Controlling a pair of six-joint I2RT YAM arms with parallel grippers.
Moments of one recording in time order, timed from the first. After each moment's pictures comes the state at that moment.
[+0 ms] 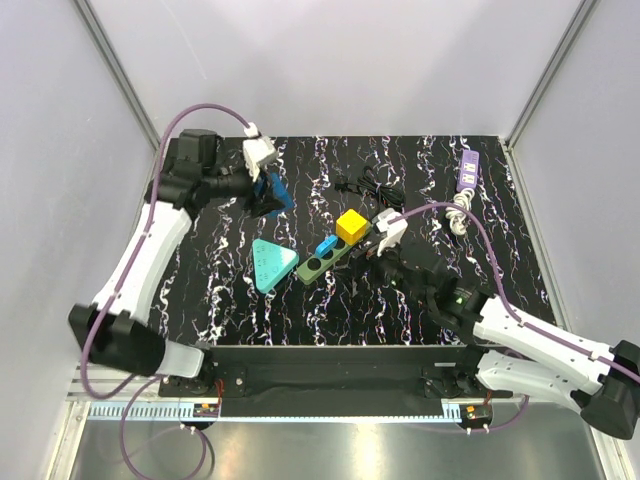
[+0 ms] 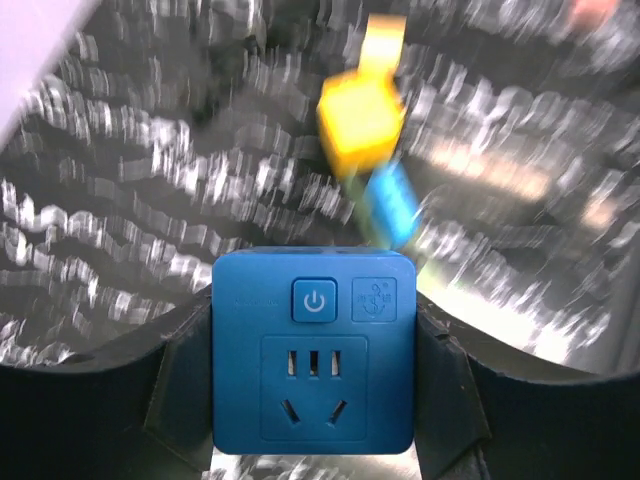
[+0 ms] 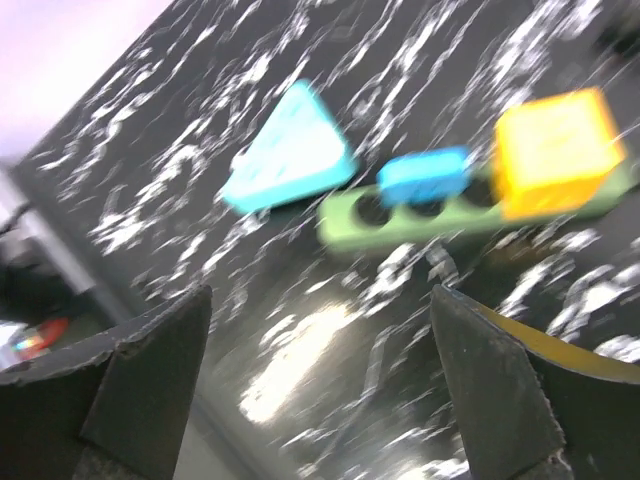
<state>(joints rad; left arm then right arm) -0.22 1.42 1.45 -0.74 0.77 0.59 0.93 0.94 0.71 -0.07 0.11 0.35</state>
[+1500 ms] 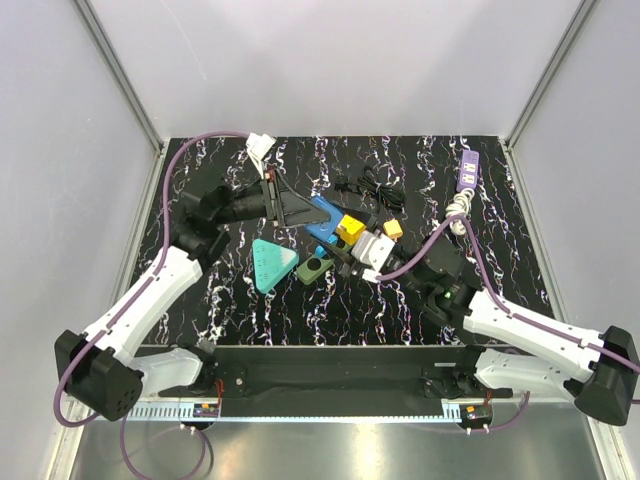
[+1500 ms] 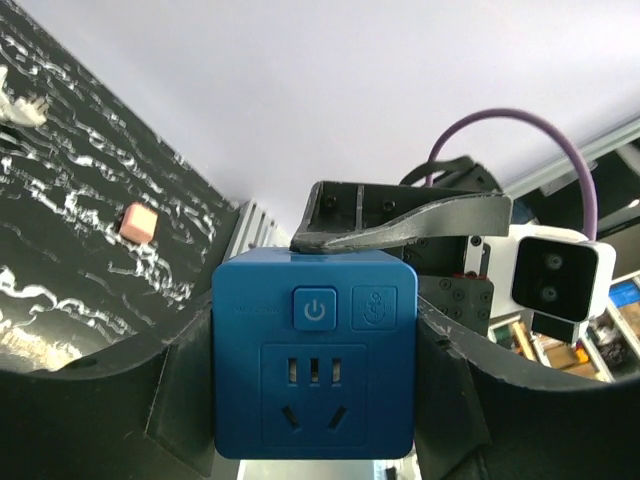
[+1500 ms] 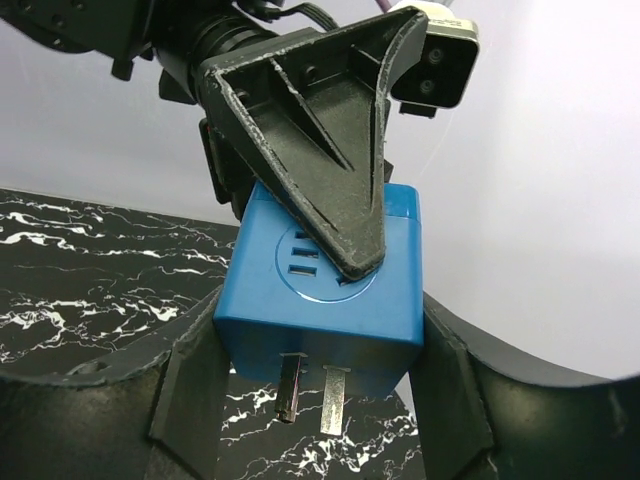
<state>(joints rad) -0.47 1.17 1.06 0.25 0.94 -1.01 0.98 1.02 0.79 0.56 -0.14 -0.58</state>
